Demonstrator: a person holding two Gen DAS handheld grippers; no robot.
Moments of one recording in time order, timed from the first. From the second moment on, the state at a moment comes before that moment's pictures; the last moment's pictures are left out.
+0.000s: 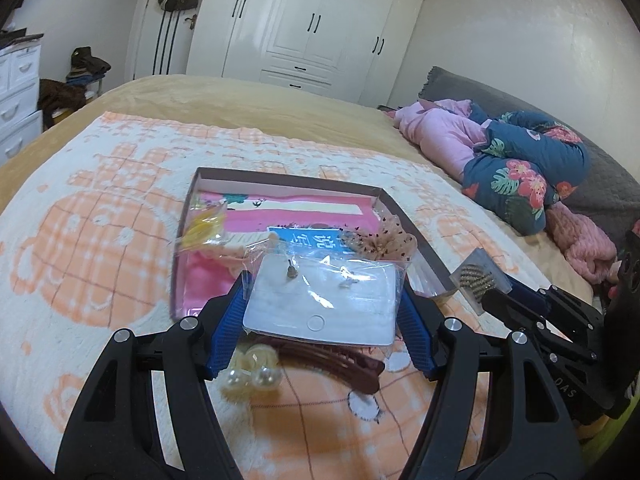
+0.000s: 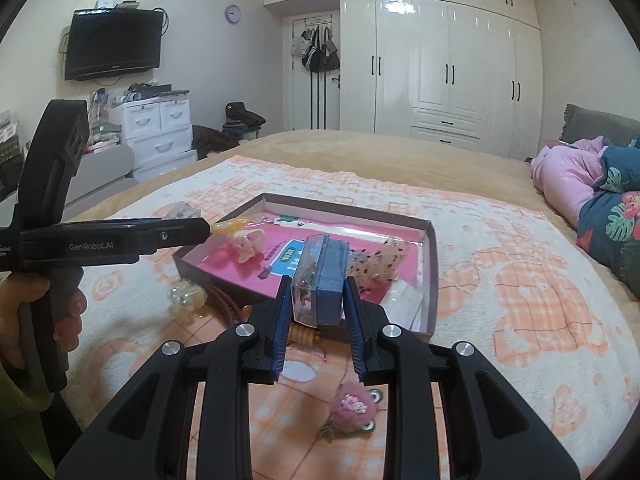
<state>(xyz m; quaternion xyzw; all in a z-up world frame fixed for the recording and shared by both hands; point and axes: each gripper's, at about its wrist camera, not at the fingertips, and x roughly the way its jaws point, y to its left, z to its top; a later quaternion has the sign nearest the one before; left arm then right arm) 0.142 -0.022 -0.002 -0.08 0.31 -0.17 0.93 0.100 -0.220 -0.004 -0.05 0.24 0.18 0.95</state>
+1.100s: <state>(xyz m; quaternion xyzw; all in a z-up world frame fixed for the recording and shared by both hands) 0.224 -0.074 -0.046 -0.04 0.38 -0.18 0.91 0.215 -0.244 -0.021 -0.02 0.28 0.14 0.95</state>
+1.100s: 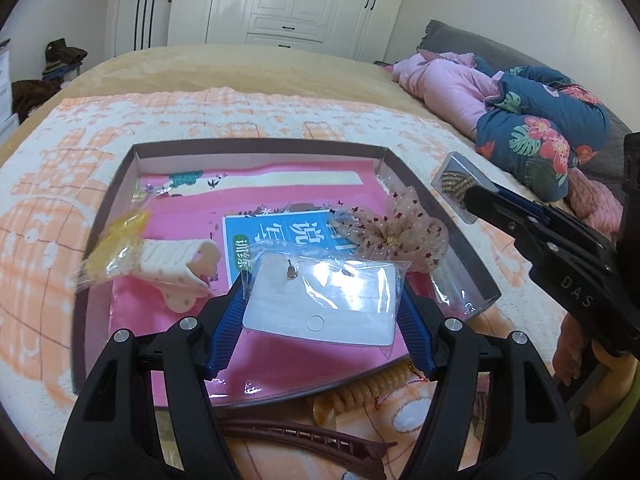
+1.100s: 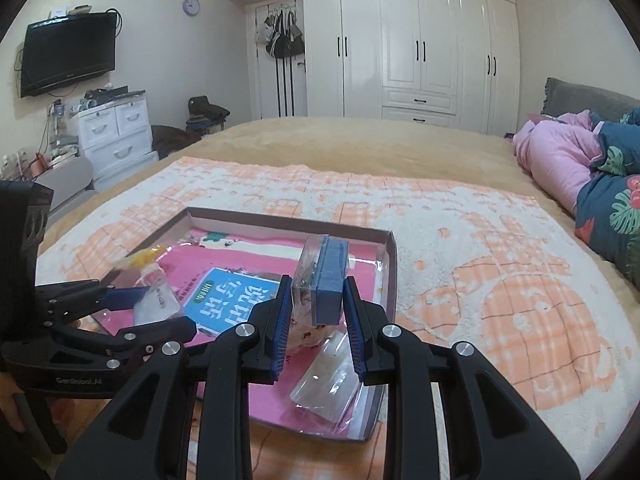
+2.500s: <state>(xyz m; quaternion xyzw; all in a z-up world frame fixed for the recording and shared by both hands) 0.169 -0.043 0.003 -0.07 0.30 -0.14 0.94 0.157 -0.258 0.005 0.02 0.24 0.11 0.97</state>
